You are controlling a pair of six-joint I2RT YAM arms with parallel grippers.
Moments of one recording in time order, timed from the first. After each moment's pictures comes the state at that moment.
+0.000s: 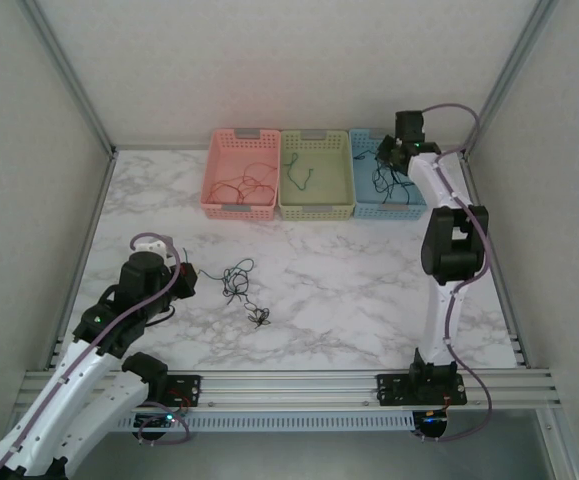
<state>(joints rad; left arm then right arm) -0.44 0.59 0.65 -0.69 -0.06 -0.66 0.10 2.17 1.92 -0.56 0.00 0.55</state>
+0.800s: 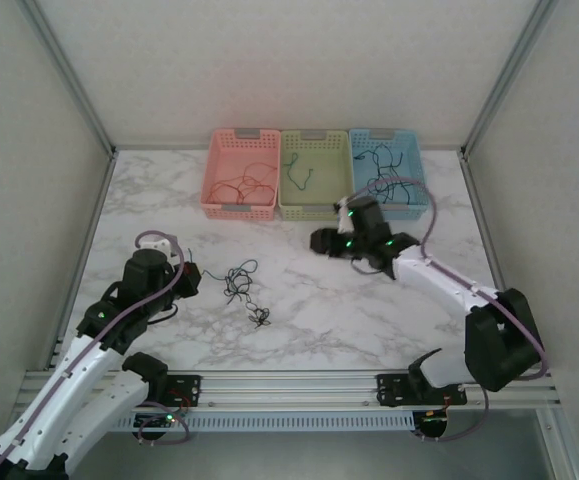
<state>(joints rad) -0.44 0.63 0.65 -0.67 -0.03 -0.66 0.67 1.41 0.86 -0.24 -0.33 0.57</state>
